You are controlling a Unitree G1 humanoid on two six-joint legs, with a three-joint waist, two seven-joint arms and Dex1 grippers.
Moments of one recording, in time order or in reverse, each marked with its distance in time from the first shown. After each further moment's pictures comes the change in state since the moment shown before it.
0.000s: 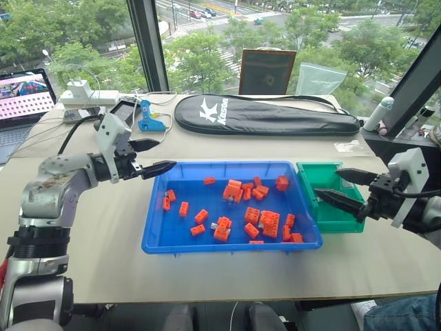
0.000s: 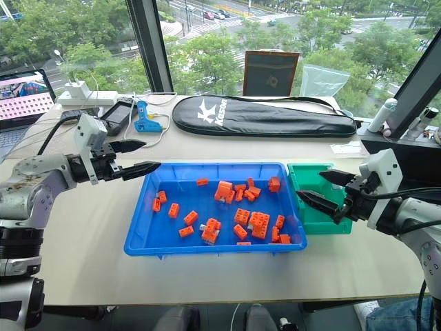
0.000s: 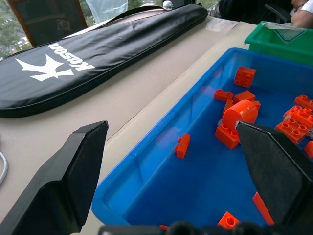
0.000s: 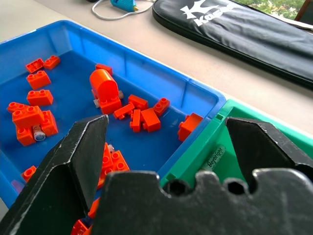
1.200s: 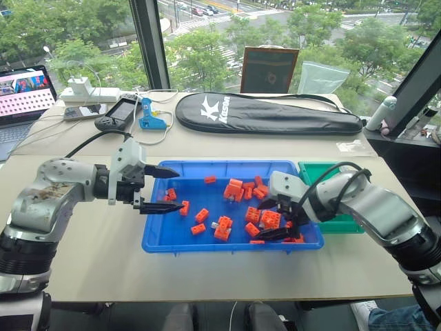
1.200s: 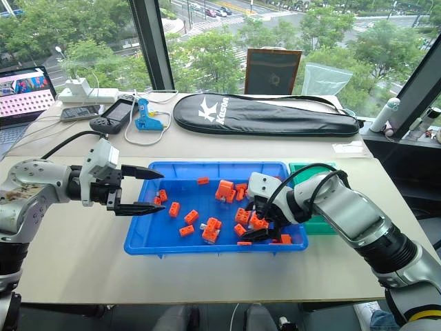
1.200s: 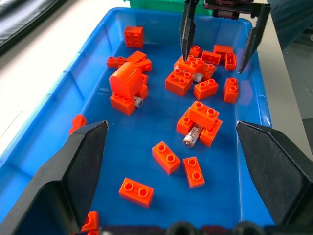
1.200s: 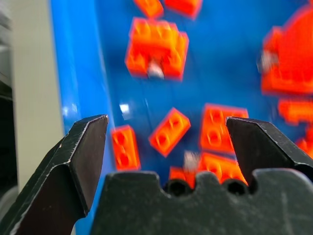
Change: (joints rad) left arm 0.046 0.107 -0.120 -0.254 -0.069 0.021 -0.300; right arm -0.589 0.008 0.871 0.057 -0.392 0.282 0.226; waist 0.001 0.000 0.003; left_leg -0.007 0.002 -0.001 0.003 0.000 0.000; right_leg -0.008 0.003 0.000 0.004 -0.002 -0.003
